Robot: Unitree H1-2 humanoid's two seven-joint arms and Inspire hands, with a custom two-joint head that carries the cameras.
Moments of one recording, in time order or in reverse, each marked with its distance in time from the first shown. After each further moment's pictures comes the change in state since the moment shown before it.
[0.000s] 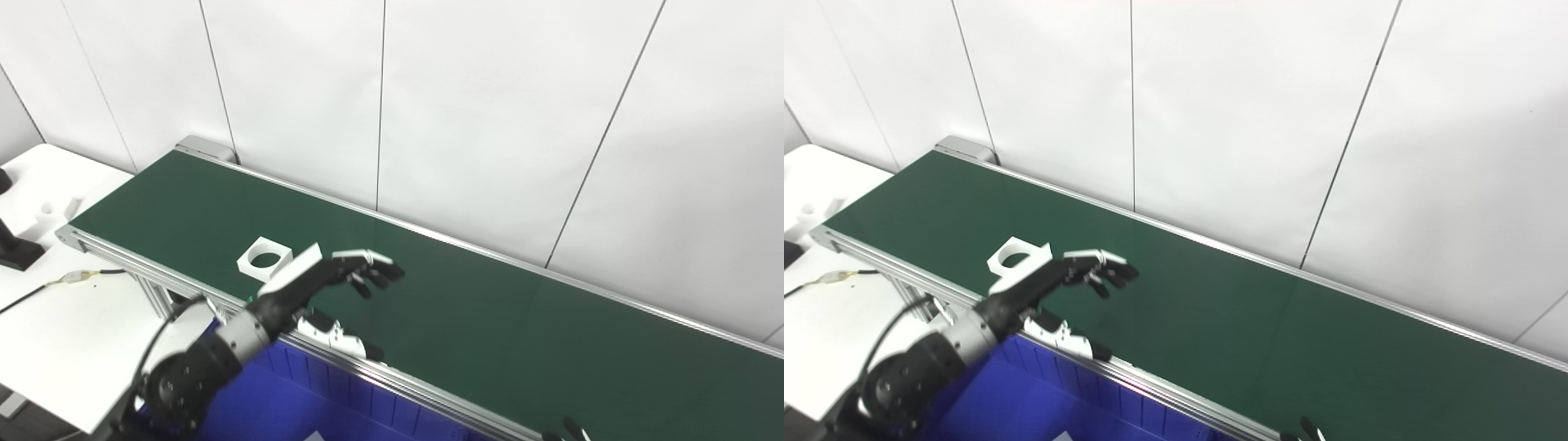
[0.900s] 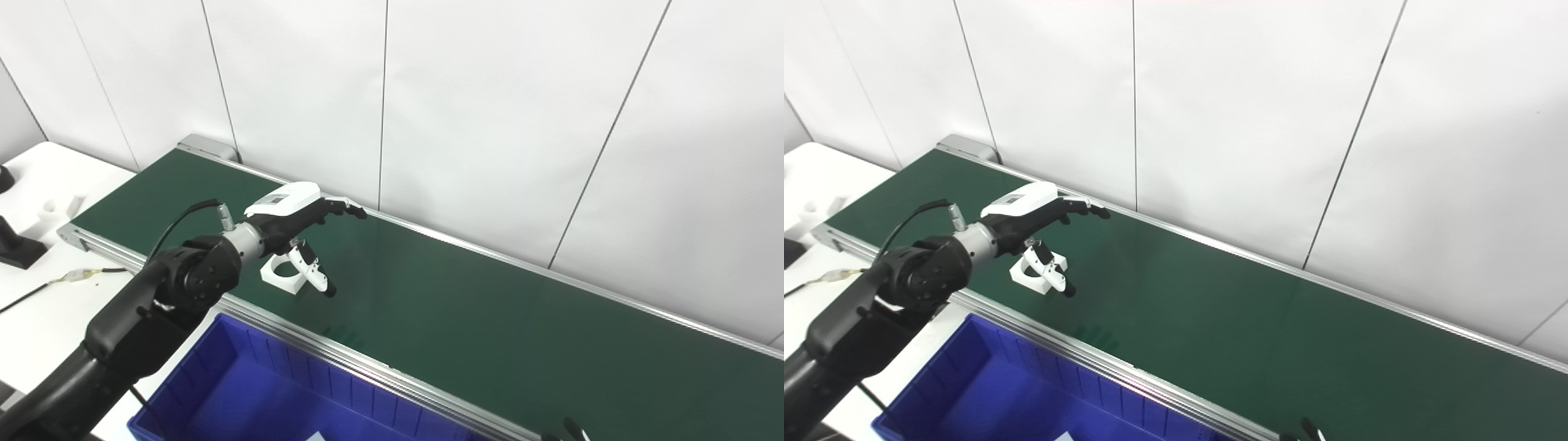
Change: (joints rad) left arm -0.262 0.218 -0.105 0.245 0.410 0.080 -0.122; right arm -0.017 0.003 -0.001 0.031 -0.005 -0.002 0.002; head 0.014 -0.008
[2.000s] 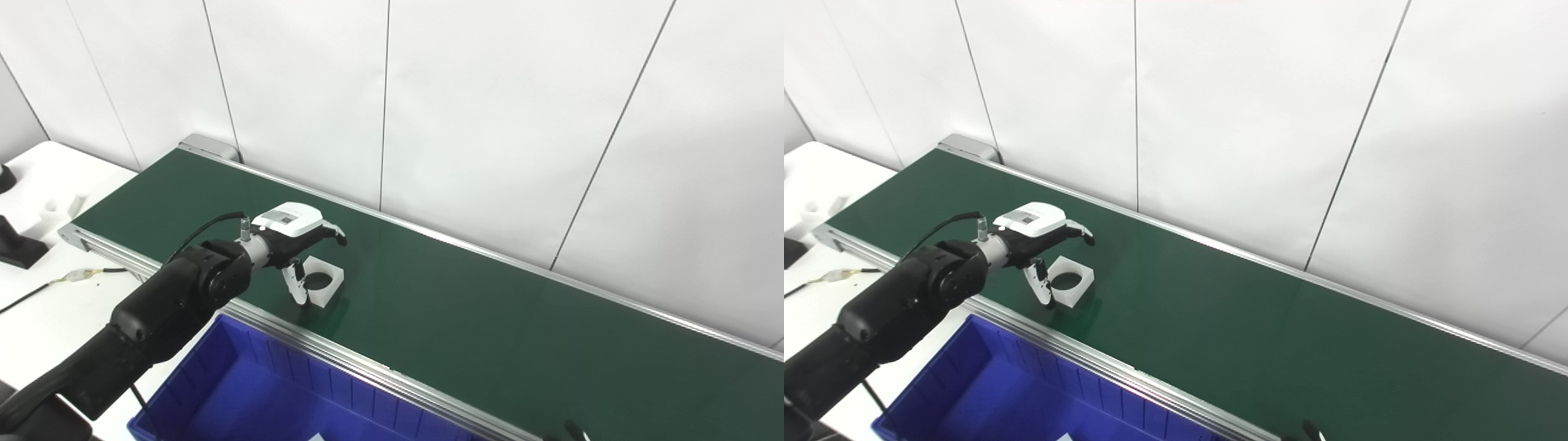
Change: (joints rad) left arm -0.065 0.015 -0.123 0.324 0.213 -0.154 0.040; right arm 0.006 -0.001 0.000 -0.008 0.005 -0.001 0.002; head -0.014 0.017
